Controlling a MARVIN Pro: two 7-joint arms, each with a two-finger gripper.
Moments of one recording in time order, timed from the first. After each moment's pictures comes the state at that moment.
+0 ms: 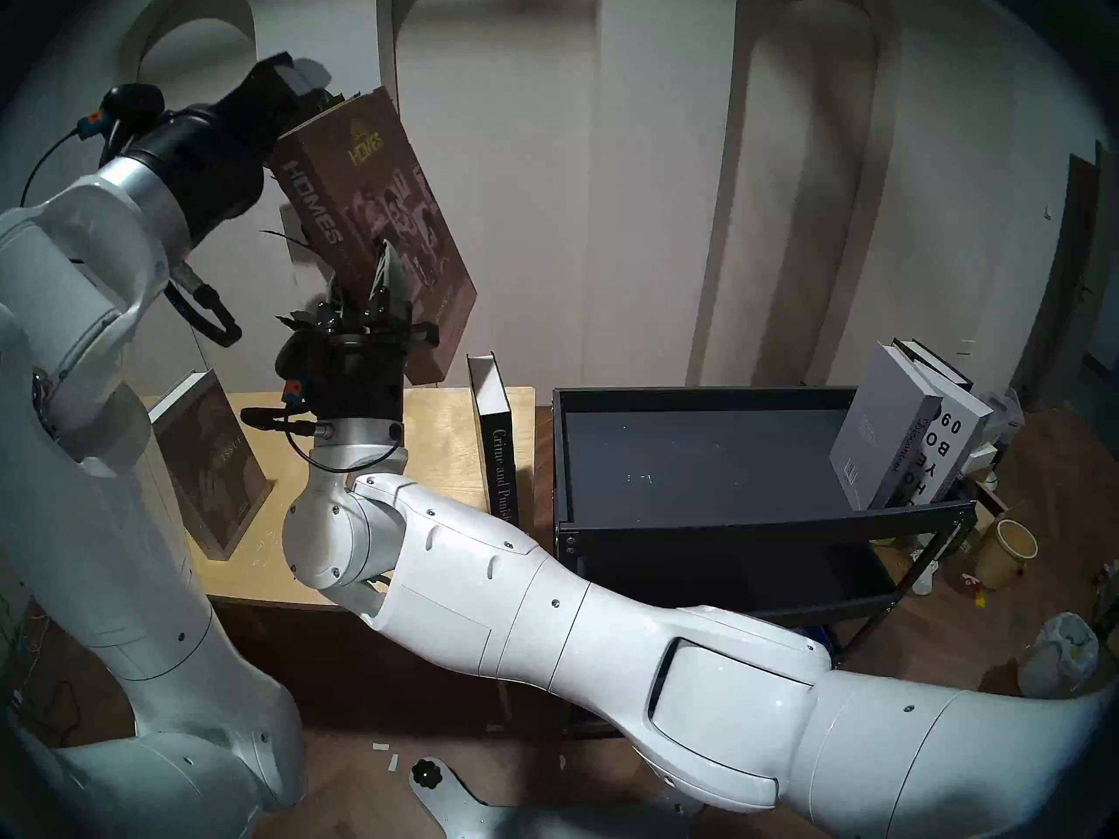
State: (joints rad) left arm 1.05 -1.31 -1.87 -2.44 -1.44 0.87 0.68; right arm -0.82 -1.89 0.43 -1.10 -0.32 0.08 -1.17
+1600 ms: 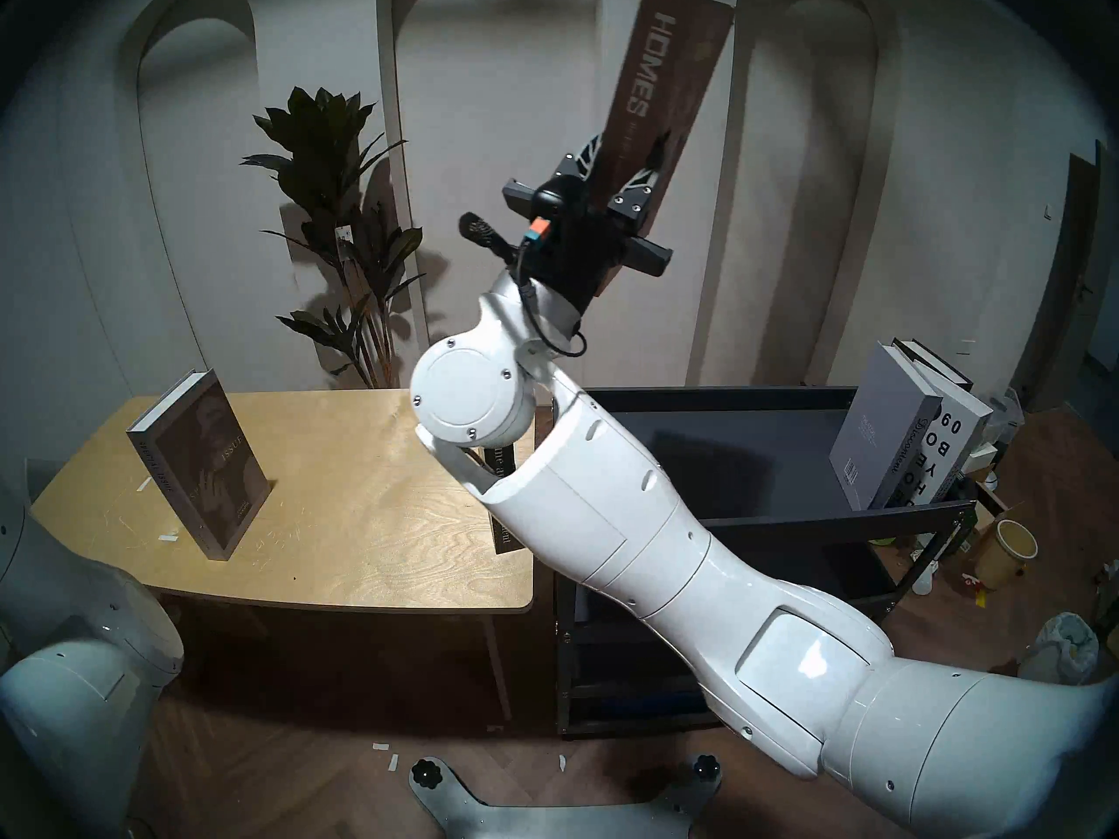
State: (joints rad) left arm 0.86 -0.97 -2.29 -2.30 -1.48 0.96 0.39; right arm -0.85 -1.66 0.78 -1.52 -0.23 0.03 -1.36
